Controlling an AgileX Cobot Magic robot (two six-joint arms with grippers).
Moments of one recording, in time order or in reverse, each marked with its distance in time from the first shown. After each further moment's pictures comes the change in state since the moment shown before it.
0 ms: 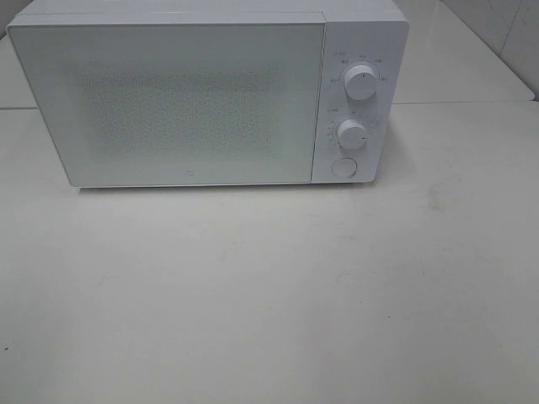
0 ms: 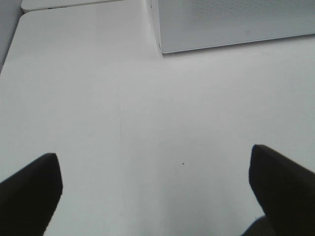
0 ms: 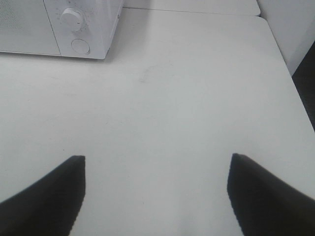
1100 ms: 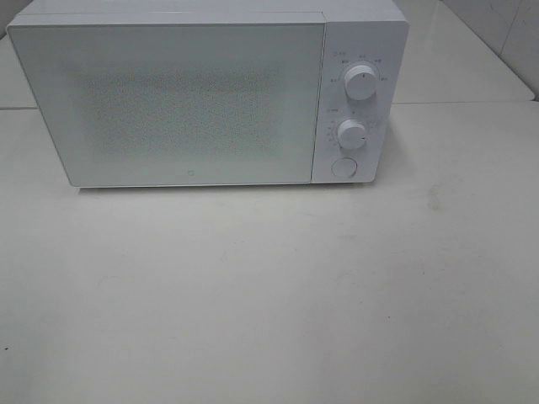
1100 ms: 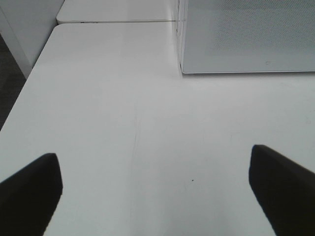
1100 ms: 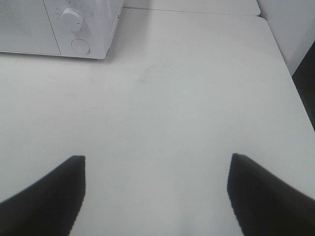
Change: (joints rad) left arm 0.000 -0.073 0.000 0.056 0.000 -0.117; right arm 0.000 0.000 0.000 0.000 0.000 0.000
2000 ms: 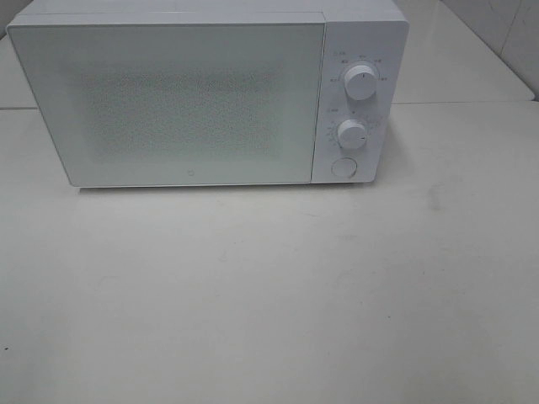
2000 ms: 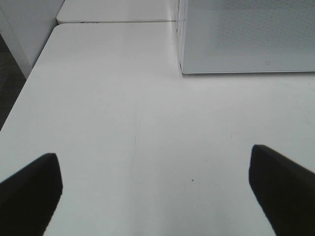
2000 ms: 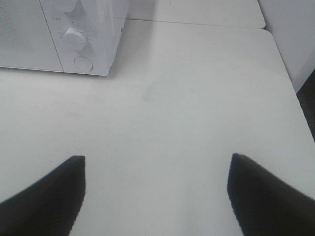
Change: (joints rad) left arm 0.000 0.000 0.000 0.000 0.000 0.000; right arm 0.000 0.216 -0.049 0.004 -0.150 0.000
